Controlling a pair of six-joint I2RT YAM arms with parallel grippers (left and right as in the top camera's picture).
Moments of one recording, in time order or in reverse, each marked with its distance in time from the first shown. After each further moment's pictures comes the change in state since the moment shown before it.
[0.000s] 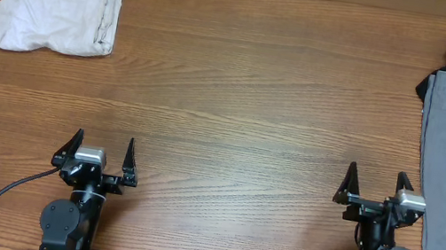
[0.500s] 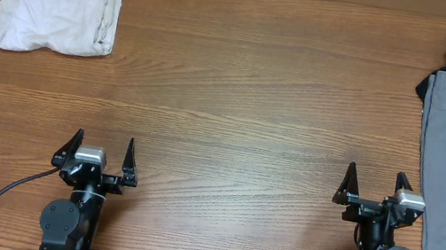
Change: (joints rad) left arm 0.000 0.000 0.000 0.000 0.000 0.000; right arm 0.000 0.000 0.000 -0.032 0.010 -0.007
